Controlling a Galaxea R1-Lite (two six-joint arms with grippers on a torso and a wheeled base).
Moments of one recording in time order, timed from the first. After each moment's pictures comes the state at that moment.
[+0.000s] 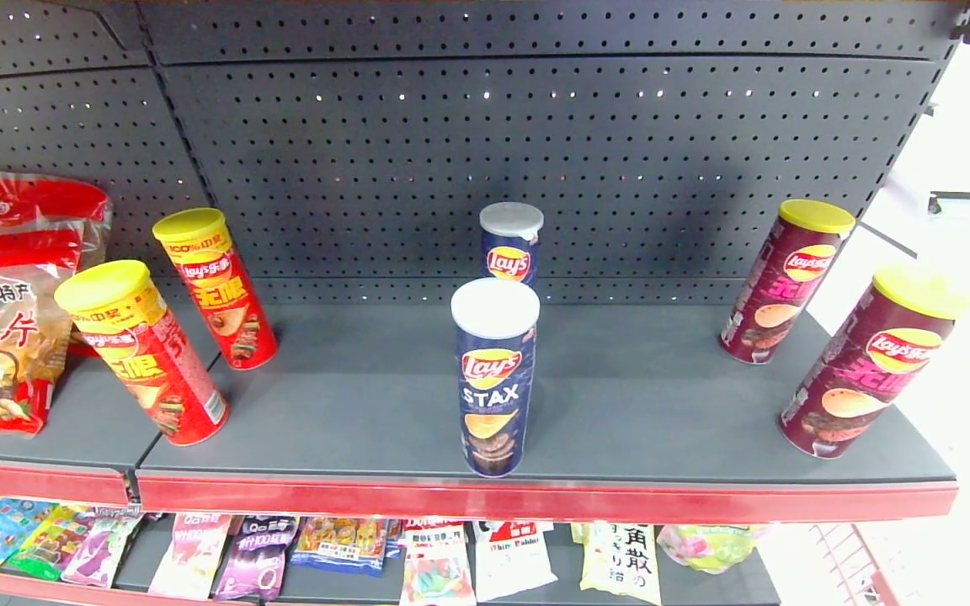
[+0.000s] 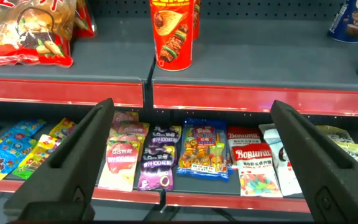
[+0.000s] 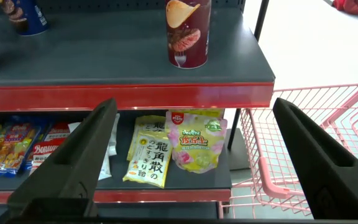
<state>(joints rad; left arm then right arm) 0.00 0.00 0.00 0.00 0.04 0.00 0.00 0.00 0.00 0.00 -0.03 0.01</state>
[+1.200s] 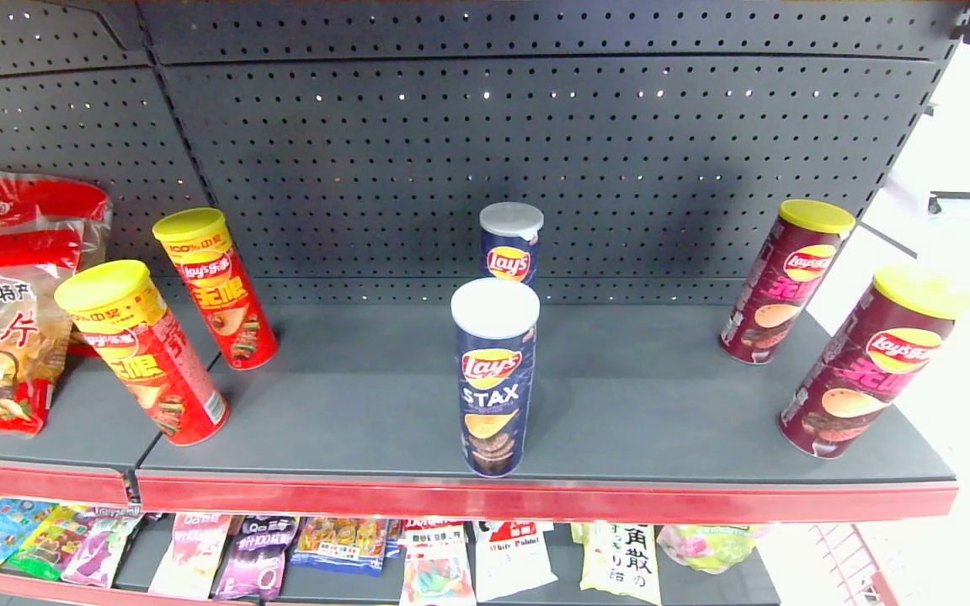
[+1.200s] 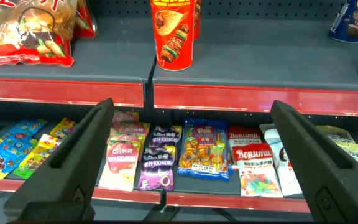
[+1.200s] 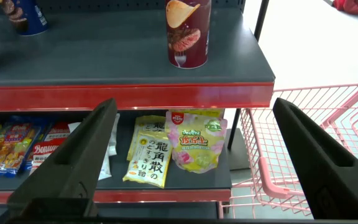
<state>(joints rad) 0.00 0.00 0.00 0.00 0.04 0.00 0.00 0.00 0.00 0.00 -0.03 0.01</state>
